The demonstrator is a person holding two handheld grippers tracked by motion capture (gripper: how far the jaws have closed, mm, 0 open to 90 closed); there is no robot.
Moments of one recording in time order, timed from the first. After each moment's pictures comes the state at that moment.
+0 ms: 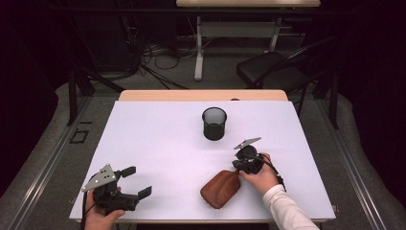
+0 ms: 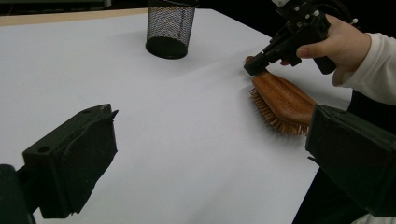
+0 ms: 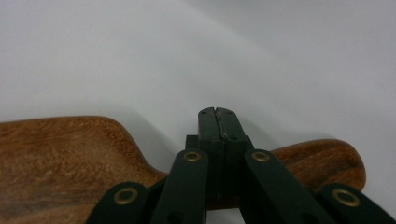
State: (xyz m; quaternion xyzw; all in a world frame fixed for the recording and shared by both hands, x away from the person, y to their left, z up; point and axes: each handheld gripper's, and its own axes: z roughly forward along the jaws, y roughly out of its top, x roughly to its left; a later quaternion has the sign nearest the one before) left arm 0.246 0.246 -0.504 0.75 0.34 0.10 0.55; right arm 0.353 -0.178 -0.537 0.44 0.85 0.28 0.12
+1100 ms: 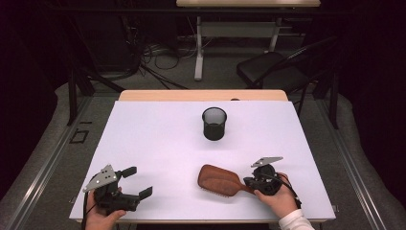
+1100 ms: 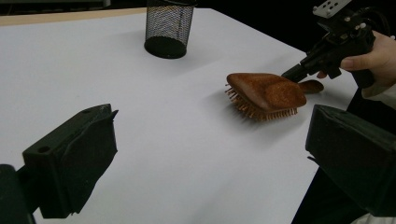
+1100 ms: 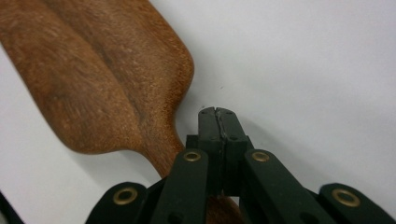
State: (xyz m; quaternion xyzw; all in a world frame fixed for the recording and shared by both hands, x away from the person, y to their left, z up) left arm 0.245 0.243 -0.504 0.75 0.34 0.10 0.55; right arm 0.291 -0.215 -0.539 0.46 0.83 0.31 0.09
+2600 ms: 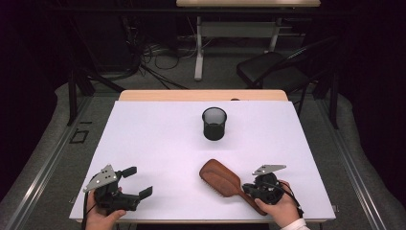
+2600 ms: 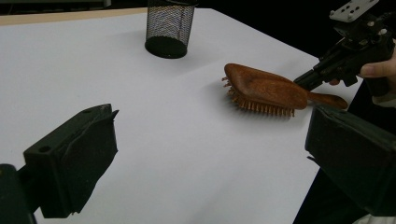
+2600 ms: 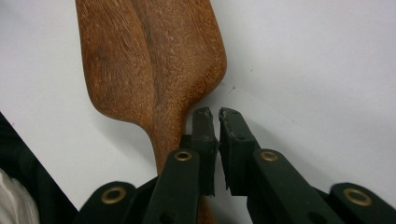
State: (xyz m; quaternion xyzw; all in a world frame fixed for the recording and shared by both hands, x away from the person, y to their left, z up) left arm 0.246 0.243 -0.505 0.75 0.34 0.11 0.55; right arm 0.268 -0.215 -0.540 0.44 0.83 0.34 0.08
